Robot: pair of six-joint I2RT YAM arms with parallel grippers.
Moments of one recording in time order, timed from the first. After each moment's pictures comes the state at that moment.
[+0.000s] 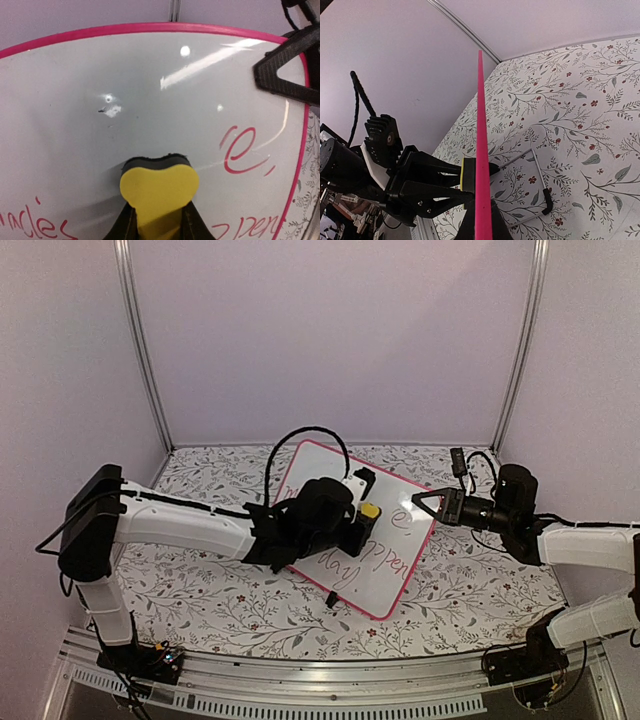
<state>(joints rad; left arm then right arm) -1.14 1.86 1.23 0.12 -0.35 -0.26 0.43 1.24 0.49 0.57 -0.66 0.65</state>
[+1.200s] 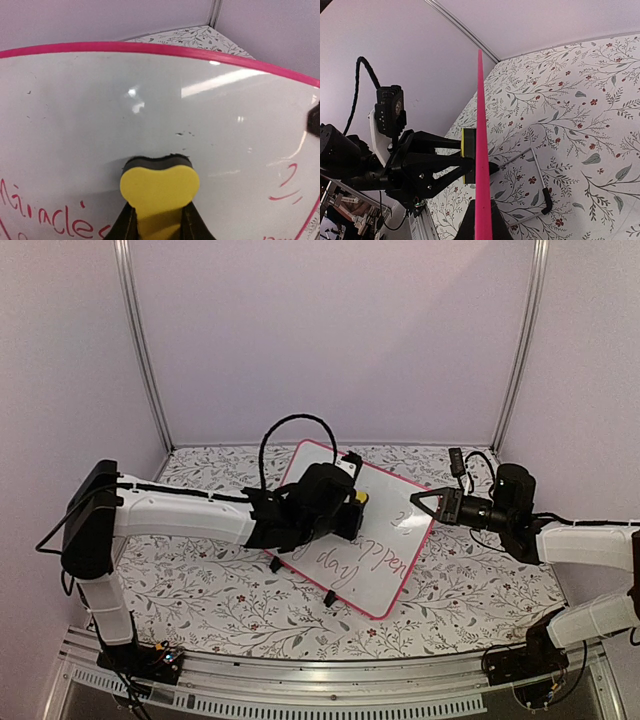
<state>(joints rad) -1.10 1.87 1.33 -0.03 -0.45 -0.37 0.44 1.25 0.50 0.56 -0.65 0.66</state>
